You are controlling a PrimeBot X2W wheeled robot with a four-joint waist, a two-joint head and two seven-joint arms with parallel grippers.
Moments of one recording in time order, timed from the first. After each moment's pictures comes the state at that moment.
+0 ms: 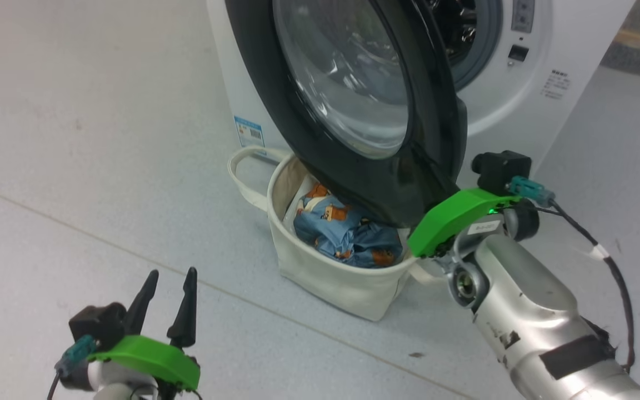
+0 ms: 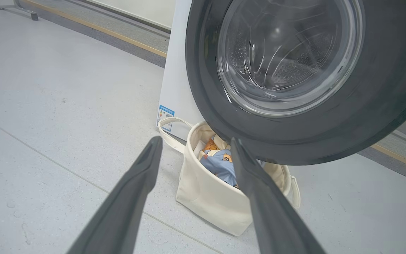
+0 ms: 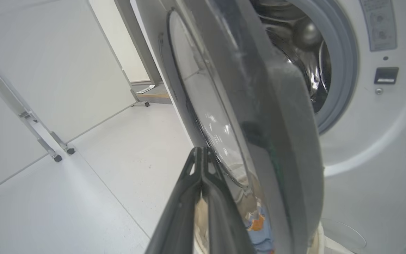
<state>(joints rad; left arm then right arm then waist) -0.27 0.20 -0.28 0.49 -0.54 -0.05 -0.25 -0.73 -0.06 0.52 0.76 0.64 0.13 -0.25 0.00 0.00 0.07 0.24</state>
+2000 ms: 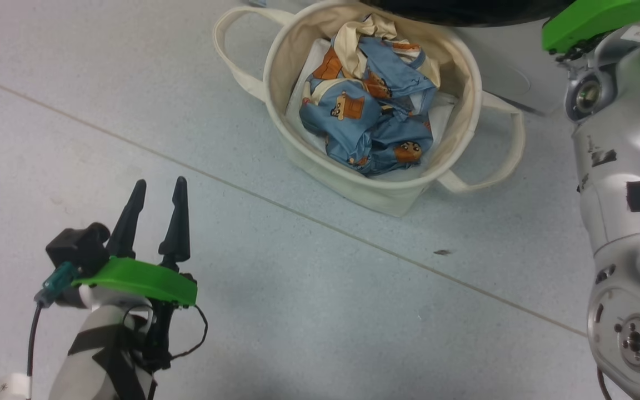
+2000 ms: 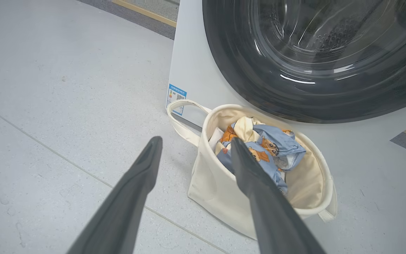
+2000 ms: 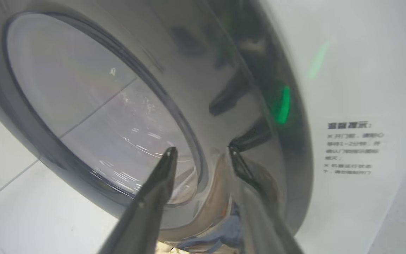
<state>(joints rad) -0.47 0.10 -0.12 0.51 -0.43 -0.12 -0.25 -1.23 -0.05 -0.27 1.02 0.07 0.13 -0.25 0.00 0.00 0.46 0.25</state>
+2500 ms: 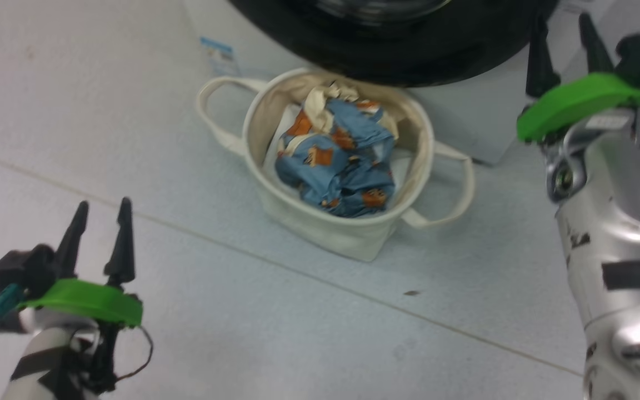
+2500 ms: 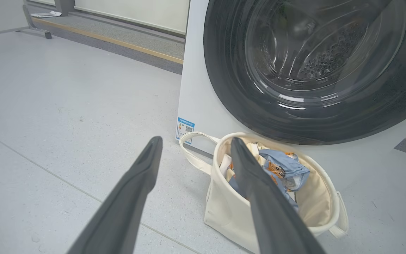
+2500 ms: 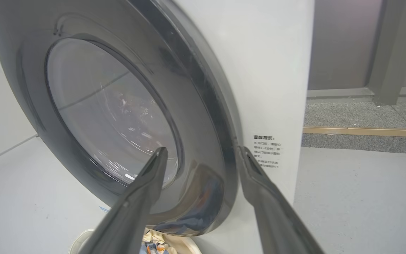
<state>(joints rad) -0.42 0.22 -0.07 0.51 -0.43 -0.12 -0.25 -0.98 -0.07 -0.11 0.89 0.12 0.13 -0.26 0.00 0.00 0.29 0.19</state>
